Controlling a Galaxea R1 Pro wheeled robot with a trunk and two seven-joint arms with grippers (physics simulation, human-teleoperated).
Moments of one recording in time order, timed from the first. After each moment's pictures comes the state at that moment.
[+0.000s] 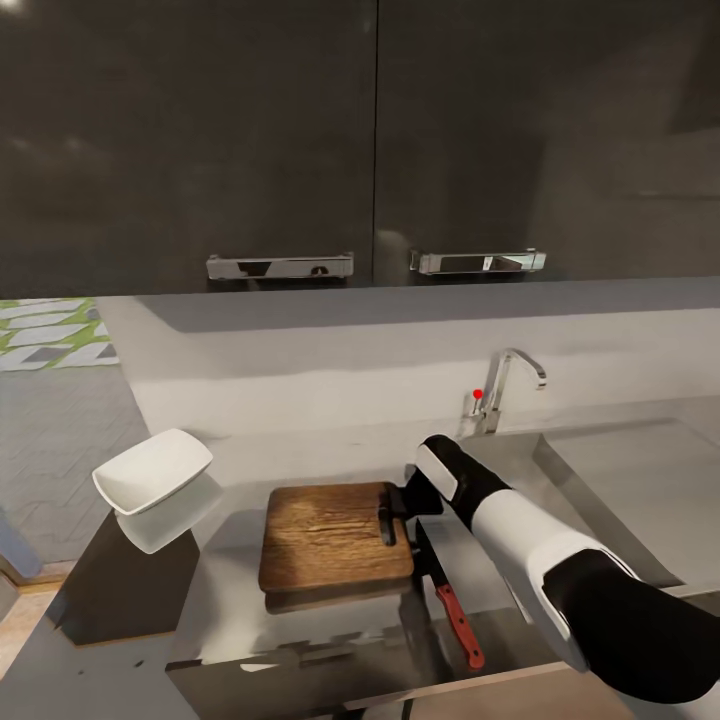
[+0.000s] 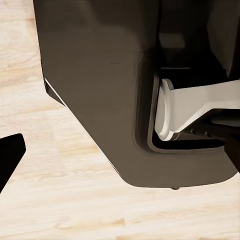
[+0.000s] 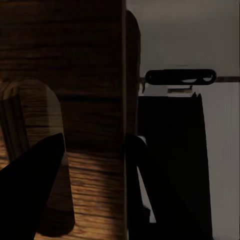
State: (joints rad) left arm 0.06 -0.08 0.00 -0.04 0.00 -0.07 0.00; right arm -1.08 0.13 0.42 -0.38 -0.67 1.05 -0.23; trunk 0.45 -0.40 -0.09
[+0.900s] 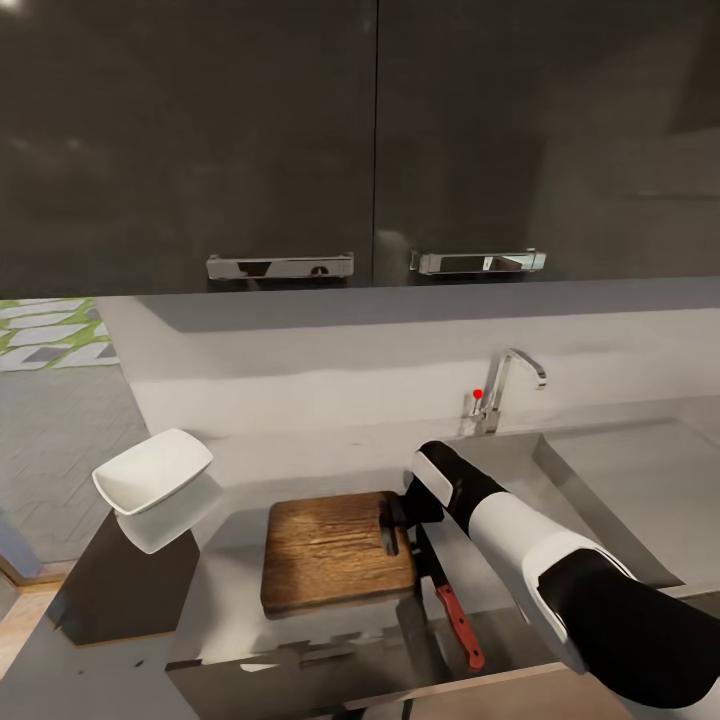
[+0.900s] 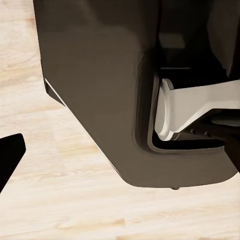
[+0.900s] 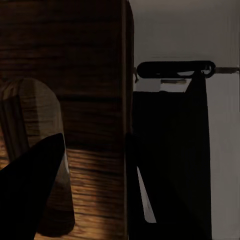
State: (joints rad) left arm 0.06 -0.08 0.00 -0.04 0.00 -0.07 0.00; right arm -1.08 0.14 0.46 -0.34 -0.67 1.05 -0.23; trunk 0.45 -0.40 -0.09
